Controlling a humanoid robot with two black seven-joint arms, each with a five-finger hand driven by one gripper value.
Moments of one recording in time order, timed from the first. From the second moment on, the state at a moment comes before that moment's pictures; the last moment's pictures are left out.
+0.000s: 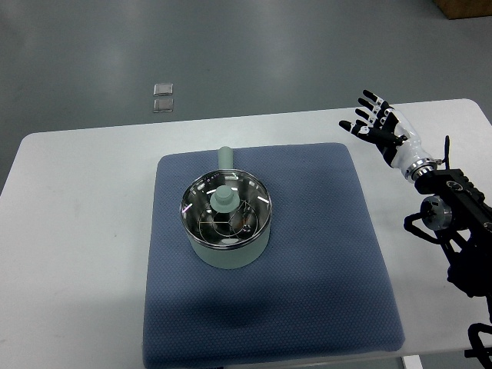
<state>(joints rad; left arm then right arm) 0.00 0.00 -0.05 -0.17 0.00 0.04 -0.03 0.48 -0.12 1.31 0.83 -0.91 0.14 0.18</state>
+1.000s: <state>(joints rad) 0.00 0.00 -0.04 -0.17 0.00 0.04 -0.03 0.49 -0.12 1.31 0.84 -0.91 0.18 0.18</state>
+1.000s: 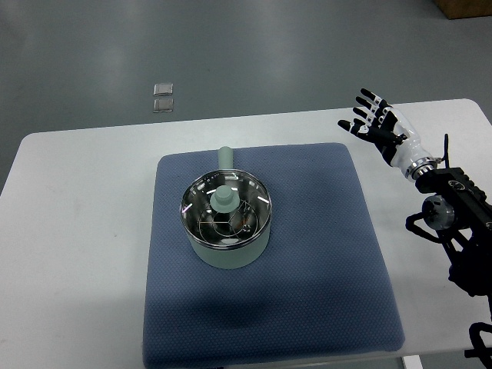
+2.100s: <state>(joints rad) 0.00 0.00 -0.04 -0.17 0.00 0.04 -0.03 0.56 -0.25 1.24 0.96 -0.92 0.27 0.20</state>
